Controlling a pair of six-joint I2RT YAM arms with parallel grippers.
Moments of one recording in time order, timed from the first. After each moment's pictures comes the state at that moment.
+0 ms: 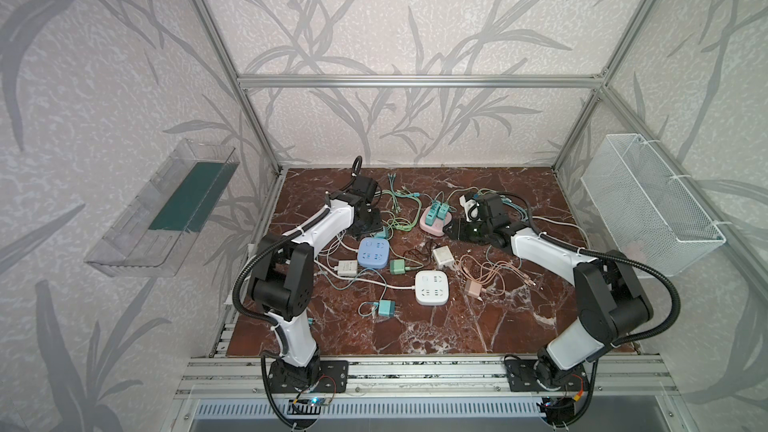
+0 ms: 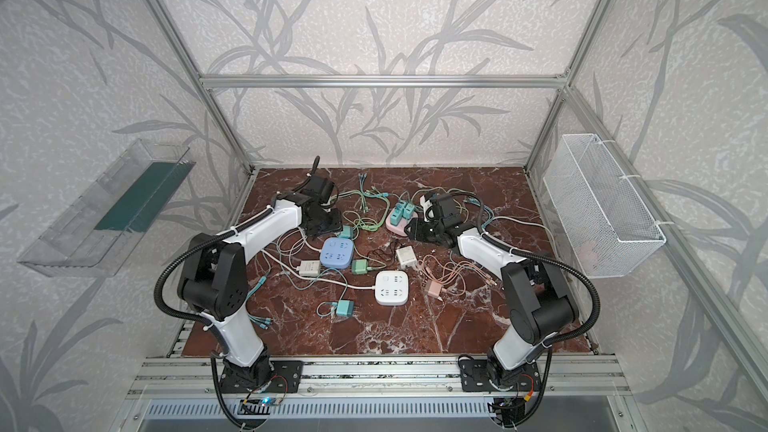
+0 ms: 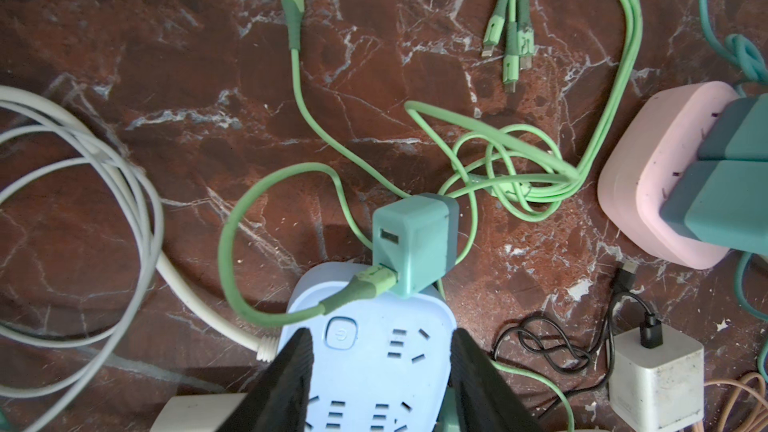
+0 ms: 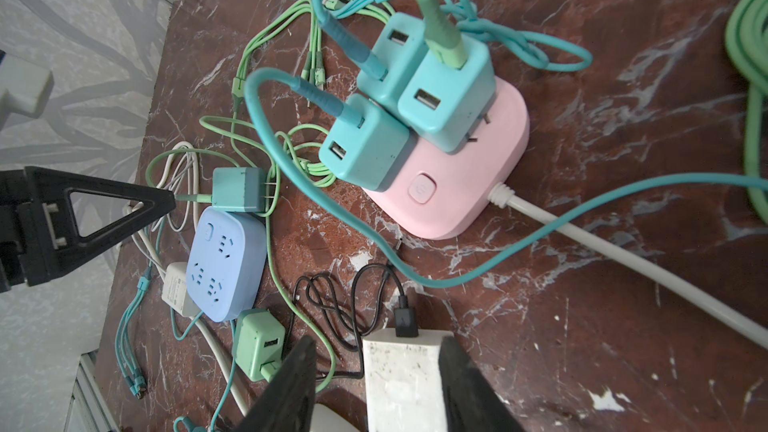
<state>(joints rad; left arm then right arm) -0.35 1.80 1.37 -0.73 -0.01 -0.49 0.38 1.62 0.98 -0.13 -0.34 0.50</state>
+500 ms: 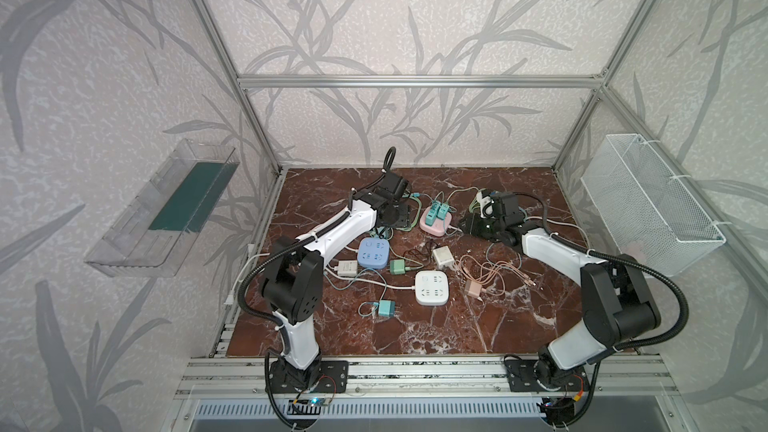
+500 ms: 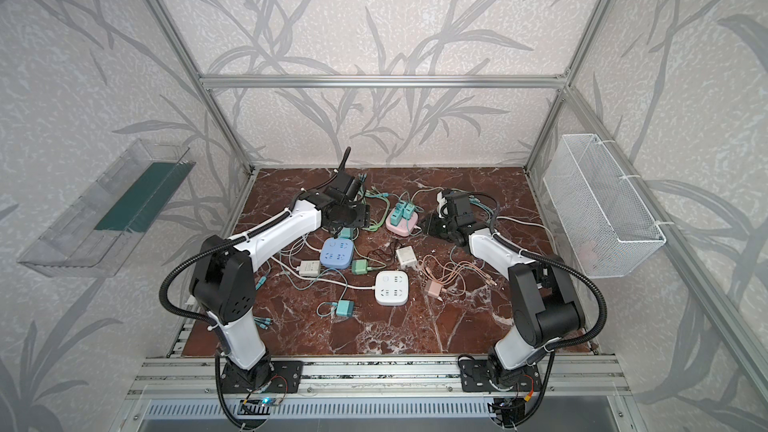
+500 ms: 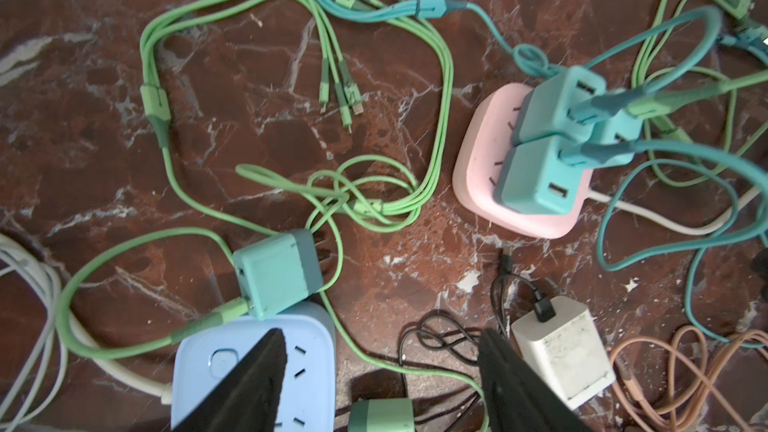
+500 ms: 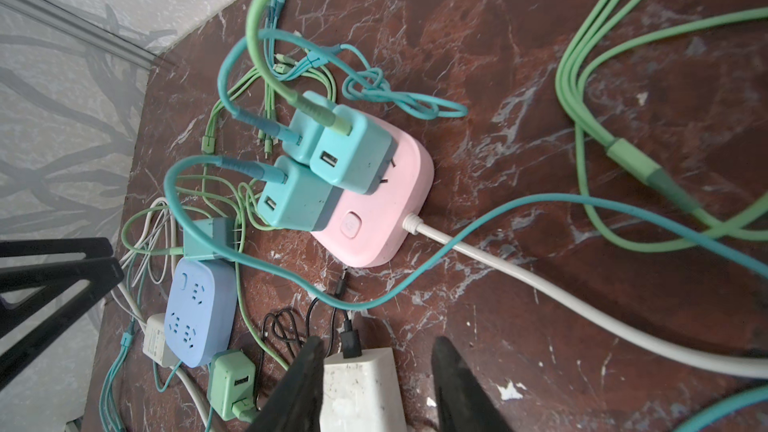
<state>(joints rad) -0.52 1.85 1.53 -0.68 -0.09 -0.43 0.28 1.61 0.96 -0.10 -0.32 0.53</state>
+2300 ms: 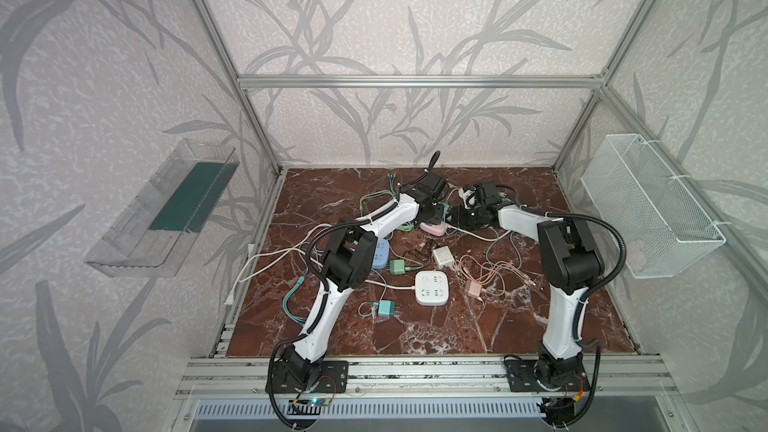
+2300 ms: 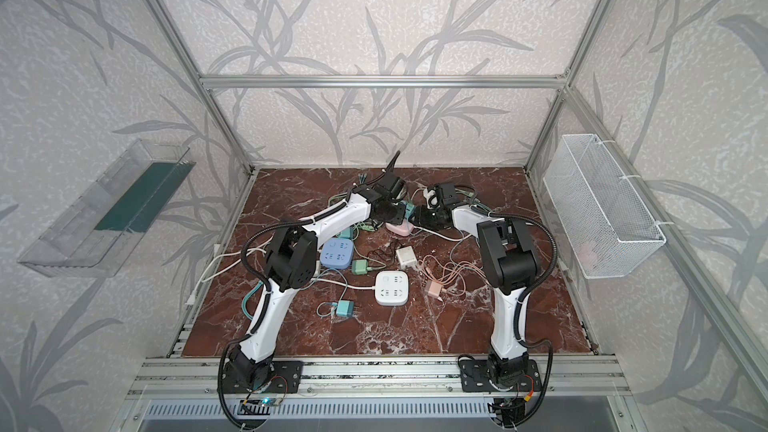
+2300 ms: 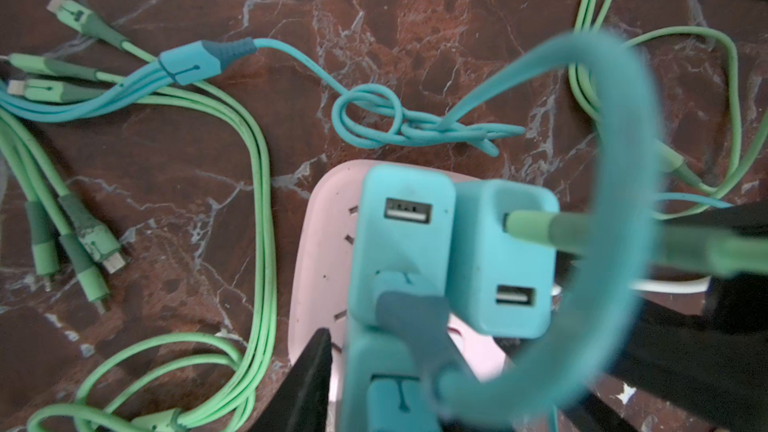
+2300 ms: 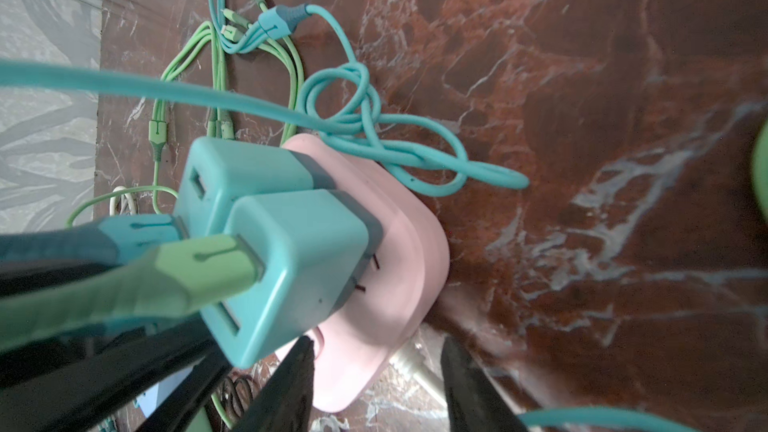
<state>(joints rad) -0.65 2.34 2.01 -0.70 -0.06 -0.32 0.26 2.03 1.32 -0.21 -0.47 0.43</state>
